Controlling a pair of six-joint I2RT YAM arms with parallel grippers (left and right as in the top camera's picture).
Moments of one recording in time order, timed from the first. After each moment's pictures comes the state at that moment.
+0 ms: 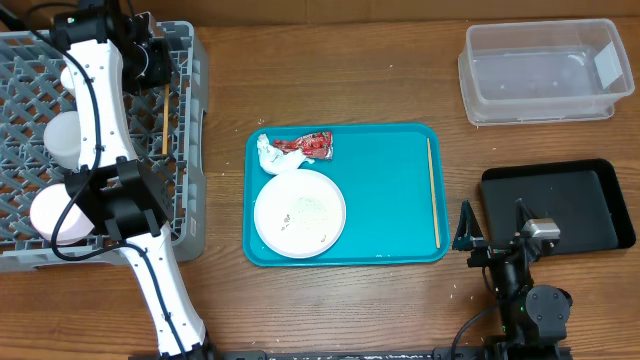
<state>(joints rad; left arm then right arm) 0.23 2.50 2.64 -1.39 0.21 0.02 0.05 0.01 0.02 -0.03 -0.04 0.20</state>
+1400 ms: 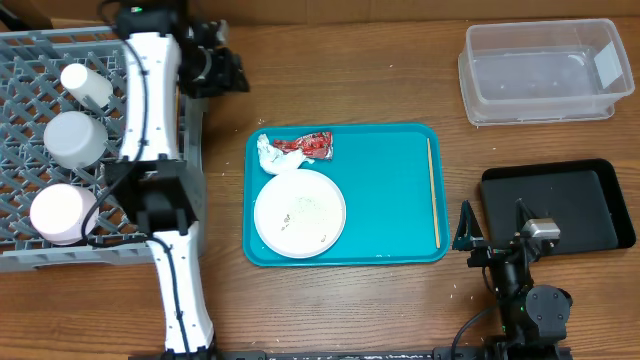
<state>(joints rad) 0.02 2.50 2.64 -1.54 0.37 0.02 0.05 0.01 0.02 -0.03 -0.04 0.20</state>
